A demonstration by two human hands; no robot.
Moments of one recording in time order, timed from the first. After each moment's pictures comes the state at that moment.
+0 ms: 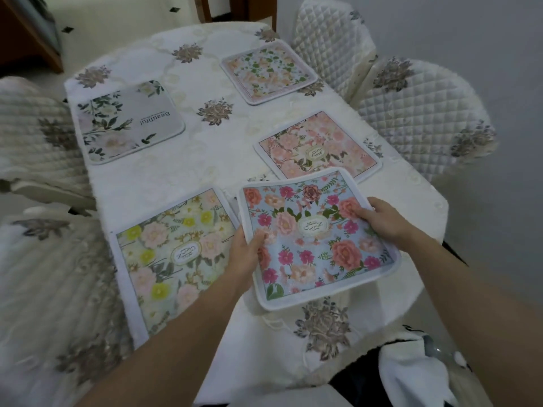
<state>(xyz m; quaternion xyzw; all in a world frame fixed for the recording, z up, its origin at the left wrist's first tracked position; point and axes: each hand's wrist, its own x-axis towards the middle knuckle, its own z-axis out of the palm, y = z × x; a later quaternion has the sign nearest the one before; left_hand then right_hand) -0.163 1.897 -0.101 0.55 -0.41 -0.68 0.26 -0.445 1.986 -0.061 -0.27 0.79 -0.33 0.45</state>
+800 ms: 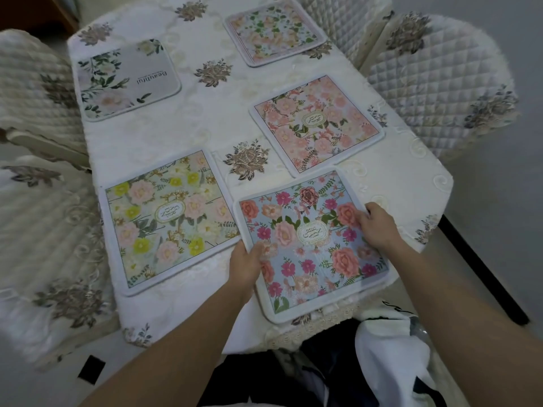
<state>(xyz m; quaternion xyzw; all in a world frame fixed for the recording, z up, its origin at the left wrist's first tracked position) -0.172 1.999 -0.152 0.64 -0.38 -0.63 0.21 -0.453 2.054 -0.144 -0.34 0.85 -0.22 0.33</state>
